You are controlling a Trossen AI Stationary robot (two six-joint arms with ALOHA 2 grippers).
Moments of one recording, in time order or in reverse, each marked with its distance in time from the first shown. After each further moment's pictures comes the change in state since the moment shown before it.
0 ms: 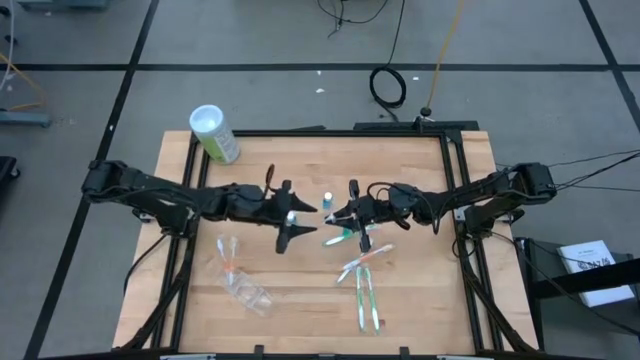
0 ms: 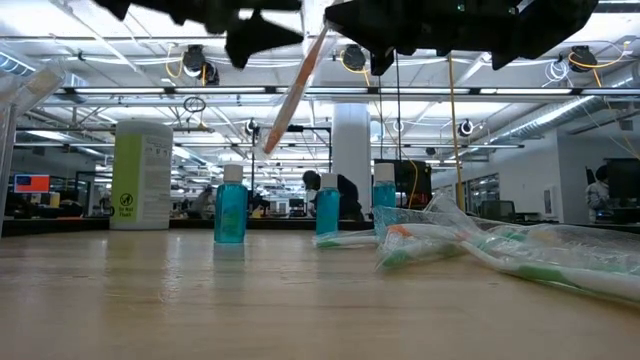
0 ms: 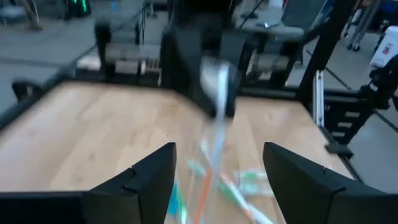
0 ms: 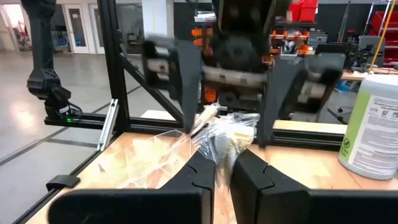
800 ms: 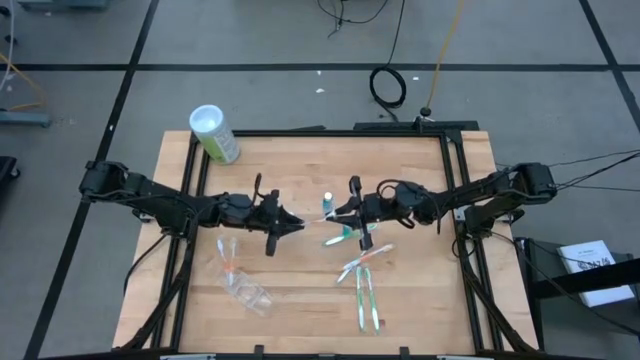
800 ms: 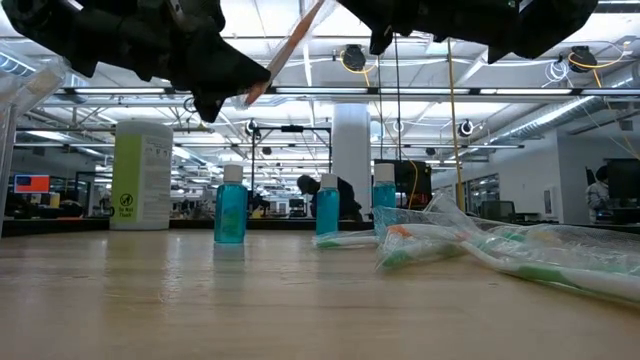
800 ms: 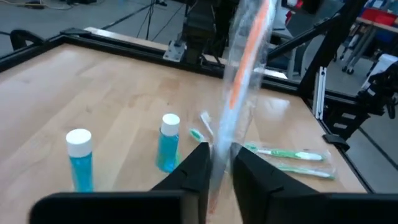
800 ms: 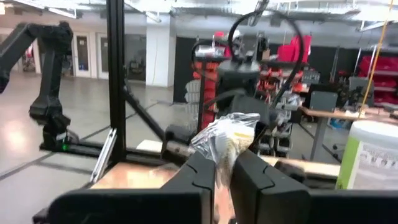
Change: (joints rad) left arm 0.000 -0.031 -0.326 0.320 -0.003 -0.148; right arm -0.006 -0.002 0.000 0.117 -0.003 -0.043
